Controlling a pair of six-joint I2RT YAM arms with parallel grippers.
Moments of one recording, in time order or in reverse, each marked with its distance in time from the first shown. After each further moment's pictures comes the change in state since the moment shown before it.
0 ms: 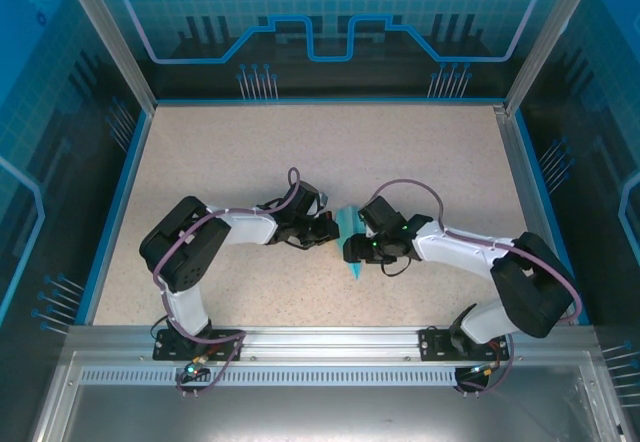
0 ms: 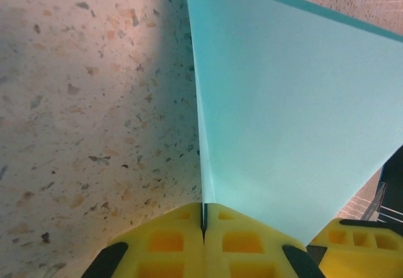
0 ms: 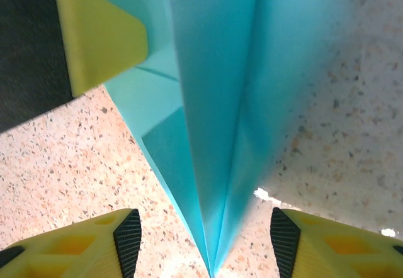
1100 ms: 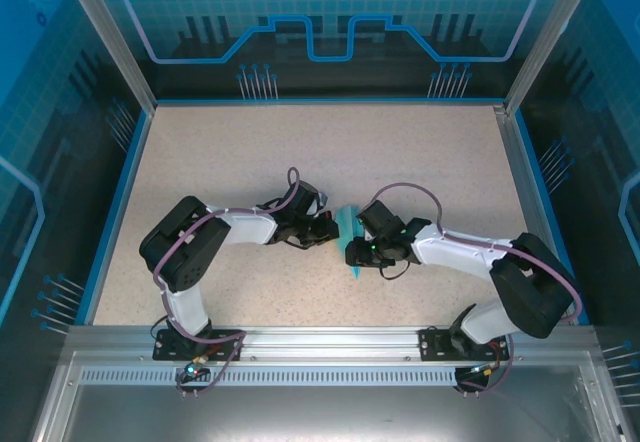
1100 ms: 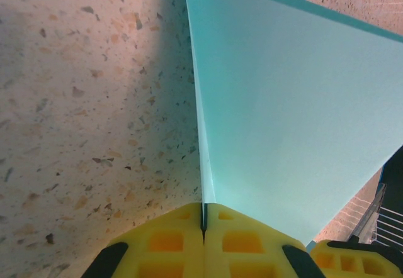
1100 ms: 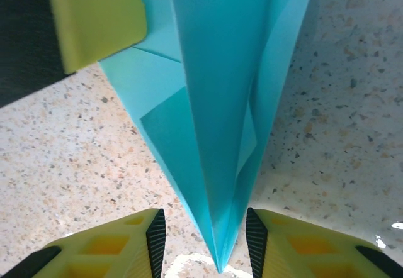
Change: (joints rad) left arm 0.003 0.000 0.000 0.000 0.000 0.000; right arm 0.024 -0.006 -0.015 0.021 0.000 0.034
